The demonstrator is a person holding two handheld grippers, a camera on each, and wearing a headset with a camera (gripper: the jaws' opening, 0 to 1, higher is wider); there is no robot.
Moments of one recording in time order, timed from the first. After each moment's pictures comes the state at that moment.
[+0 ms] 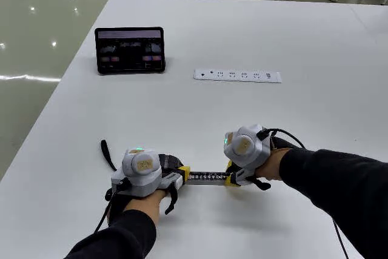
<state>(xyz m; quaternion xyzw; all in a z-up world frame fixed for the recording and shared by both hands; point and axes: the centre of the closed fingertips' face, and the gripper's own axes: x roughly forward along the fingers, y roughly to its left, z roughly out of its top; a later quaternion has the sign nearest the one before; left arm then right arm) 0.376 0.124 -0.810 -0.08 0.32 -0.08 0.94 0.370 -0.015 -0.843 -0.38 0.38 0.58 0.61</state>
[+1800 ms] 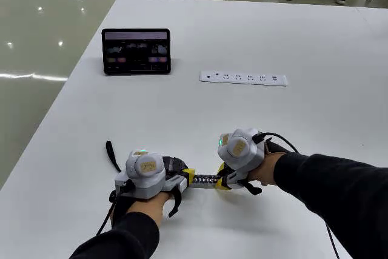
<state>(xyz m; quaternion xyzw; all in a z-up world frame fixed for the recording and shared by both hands) 0.376 0.124 -0.810 -0.09 0.33 -0.08 0.94 0.364 0.023 -0.843 -0.33 0.38 0.60 0.63</state>
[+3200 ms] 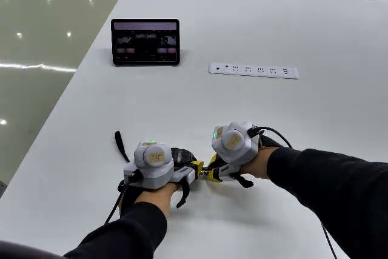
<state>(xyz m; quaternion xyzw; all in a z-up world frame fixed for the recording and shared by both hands) 0.376 0.125 -0.810 -0.09 0.33 -0.09 0.94 0.360 0.066 -0.841 -0.32 0.34 0.62 0.63</state>
